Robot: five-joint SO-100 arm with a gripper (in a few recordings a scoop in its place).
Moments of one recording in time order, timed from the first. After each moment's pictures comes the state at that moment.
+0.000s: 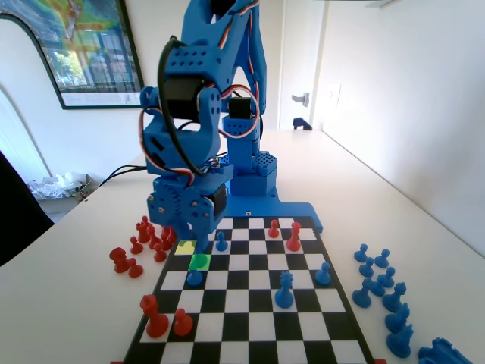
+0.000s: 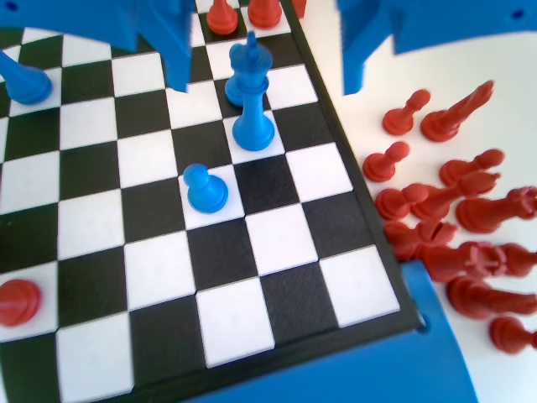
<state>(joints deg) 20.7 87.1 126.1 40.2 -96.2</state>
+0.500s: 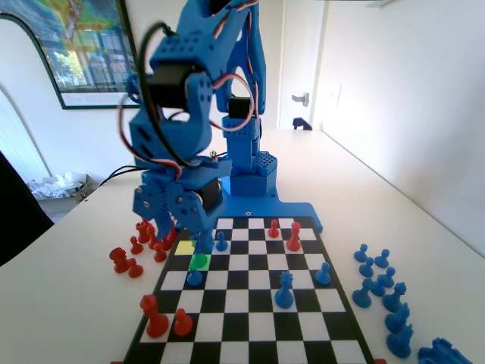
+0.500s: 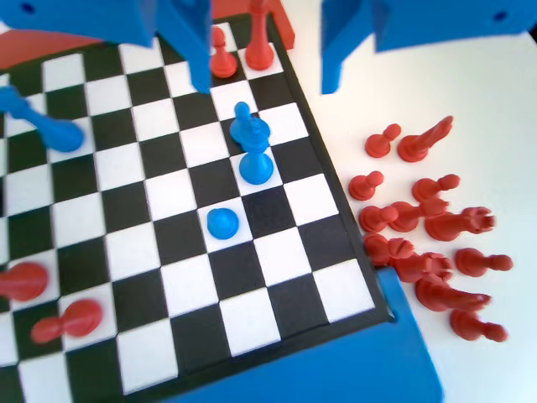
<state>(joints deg) 20.4 89.1 114.3 57.0 -94.5</state>
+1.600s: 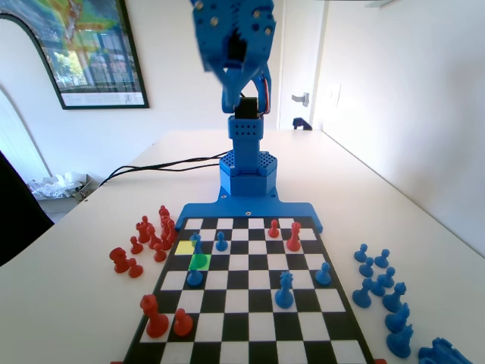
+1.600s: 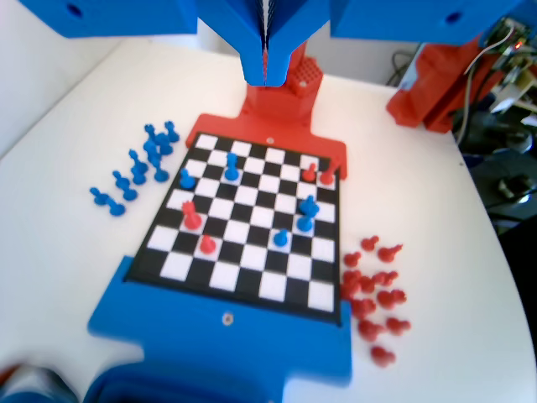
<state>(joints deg) 3.0 147.7 112.2 98.3 -104.7</state>
